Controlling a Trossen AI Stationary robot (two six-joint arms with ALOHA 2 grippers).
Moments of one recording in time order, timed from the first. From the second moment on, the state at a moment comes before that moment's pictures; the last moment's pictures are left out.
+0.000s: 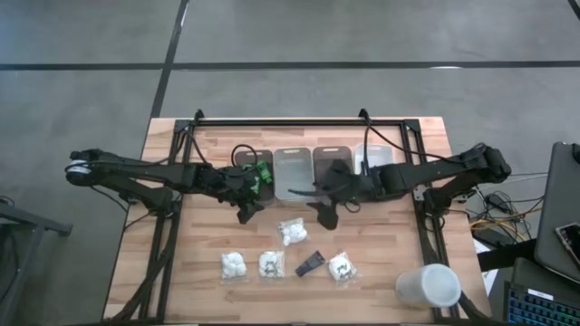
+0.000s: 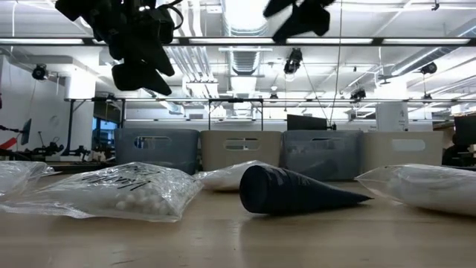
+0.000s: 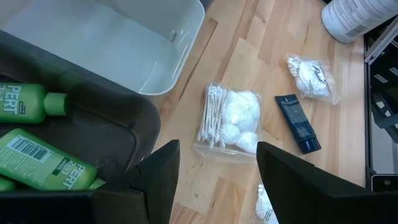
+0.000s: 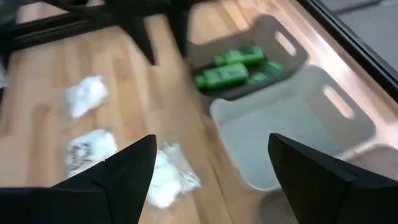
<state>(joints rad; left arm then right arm) -0.03 1.14 0.79 -0.37 0.01 -0.57 0.18 1.45 1.27 -0.53 0.31 0.40</state>
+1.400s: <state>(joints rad) -0.03 1.14 0.78 -0.36 0.01 -0.58 0.42 1.98 1.45 -0.52 -0.03 0.25</state>
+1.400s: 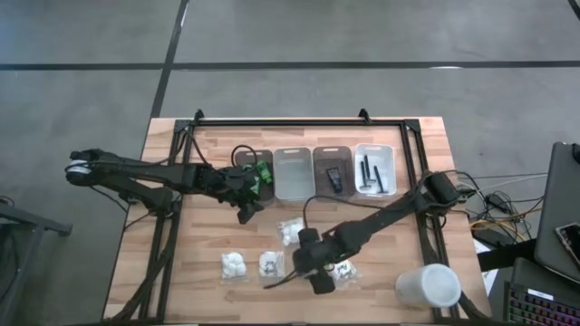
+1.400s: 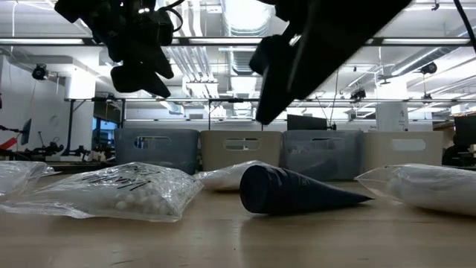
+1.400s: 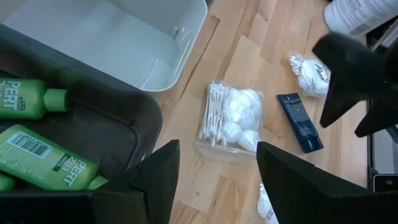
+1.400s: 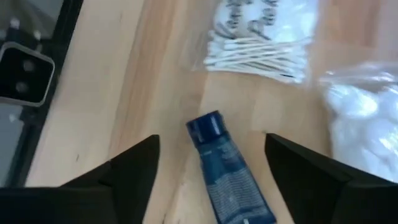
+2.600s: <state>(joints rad) -0.03 1.14 0.78 -0.36 0.01 -0.58 0.44 2.12 1.46 -0.57 0.00 0.22</state>
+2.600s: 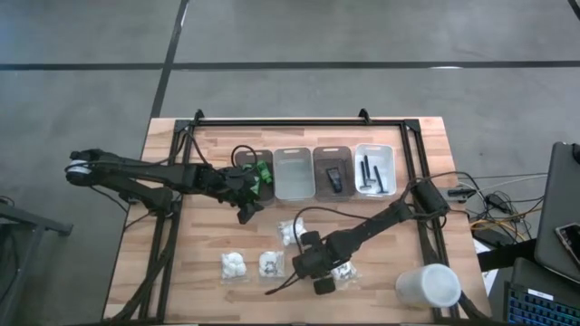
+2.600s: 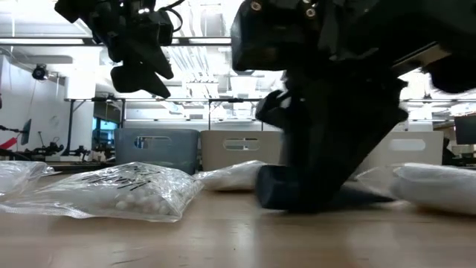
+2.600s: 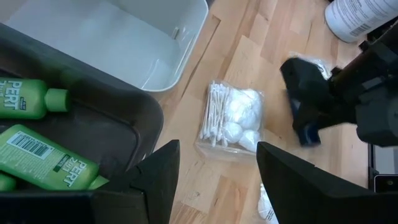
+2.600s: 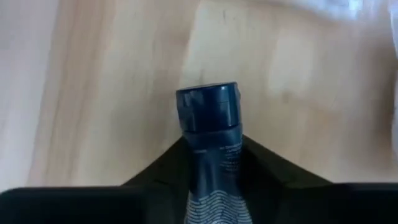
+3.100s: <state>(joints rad) -0.03 1.14 0.78 -0.36 0.00 -0.58 0.37 1.64 1.52 -1.04 0.72 1.05</state>
